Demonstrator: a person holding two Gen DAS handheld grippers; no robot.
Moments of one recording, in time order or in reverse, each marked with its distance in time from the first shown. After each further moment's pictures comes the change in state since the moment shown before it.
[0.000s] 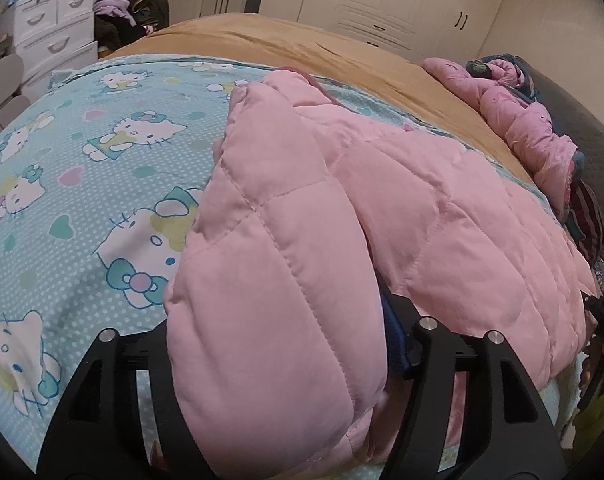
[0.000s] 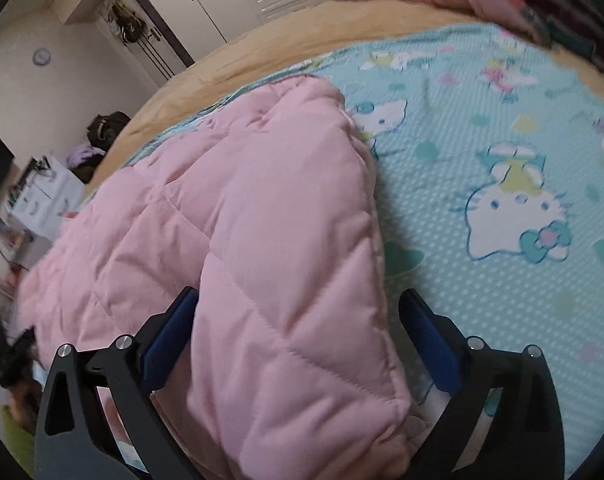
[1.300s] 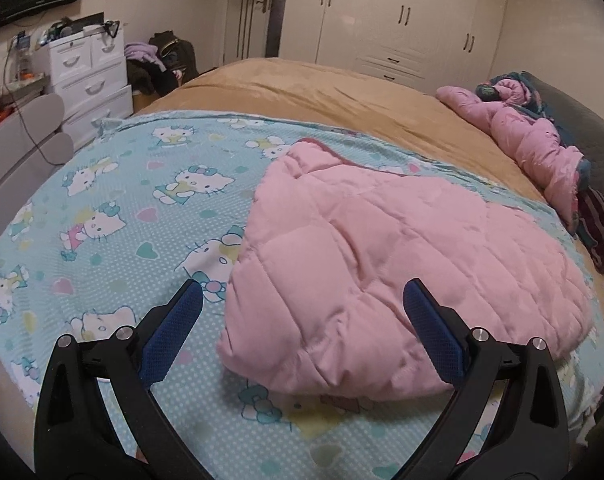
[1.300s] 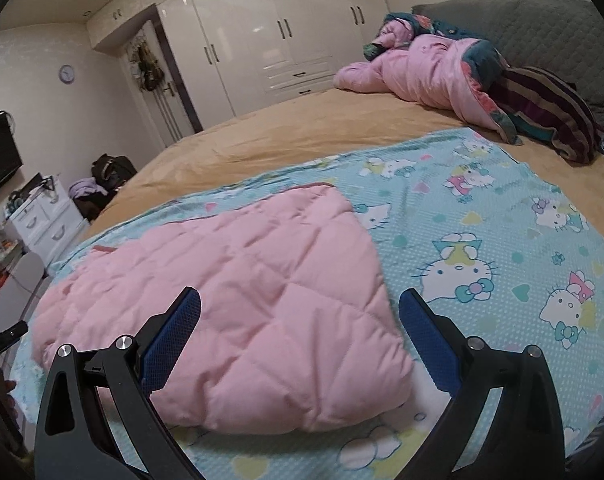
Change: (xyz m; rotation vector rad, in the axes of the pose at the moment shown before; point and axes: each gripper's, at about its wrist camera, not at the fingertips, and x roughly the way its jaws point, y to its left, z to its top) left arm -0.100 -0.019 -0.010 0.044 -0.145 0.118; right arm -0.109 0.044 -0.026 -0.088 -0.310 -0.052
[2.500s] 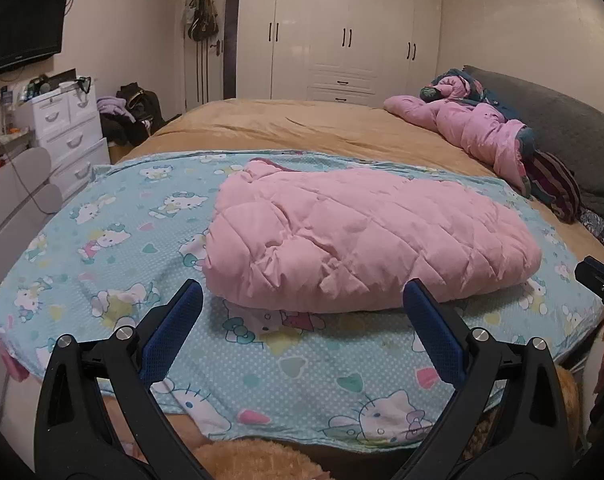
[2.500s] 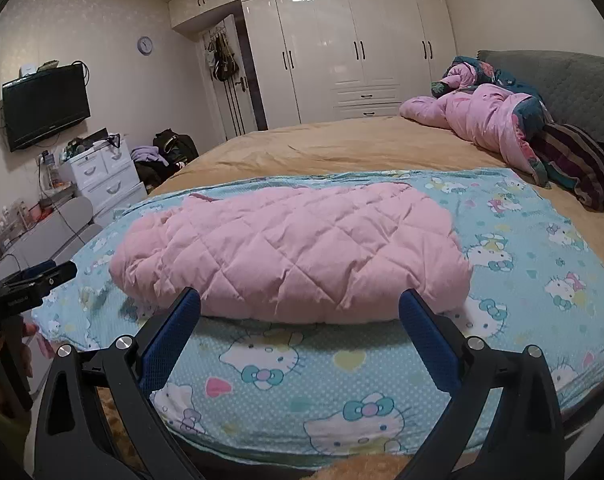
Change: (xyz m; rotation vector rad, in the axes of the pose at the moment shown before) left arm -0.107 -0.032 -0.073 0.164 -0.130 -0.080; right arm -0.127 0.102 -0.092 -0.201 -0.054 0.122
